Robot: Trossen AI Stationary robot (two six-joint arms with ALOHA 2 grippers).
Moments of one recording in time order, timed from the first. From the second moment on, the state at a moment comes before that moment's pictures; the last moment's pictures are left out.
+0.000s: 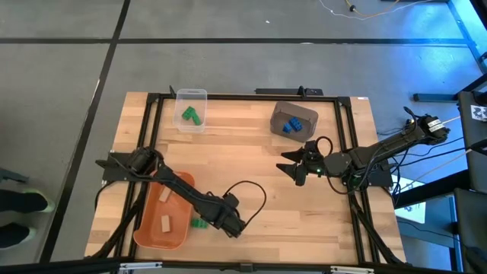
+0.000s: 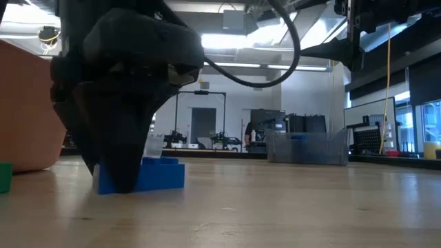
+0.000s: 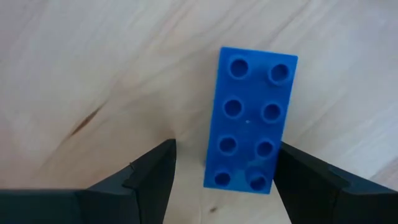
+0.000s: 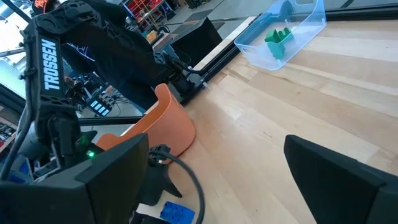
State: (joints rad) left arm -0.50 2.11 1.50 -0.83 -0.17 -1.30; right arm 0.36 1.02 0.52 0.25 0.57 0.83
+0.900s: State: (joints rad) left arm -0.56 1.66 1.48 -1.00 -0.62 -0.86; right arm 0.36 1.02 0.52 0.25 0.51 0.83
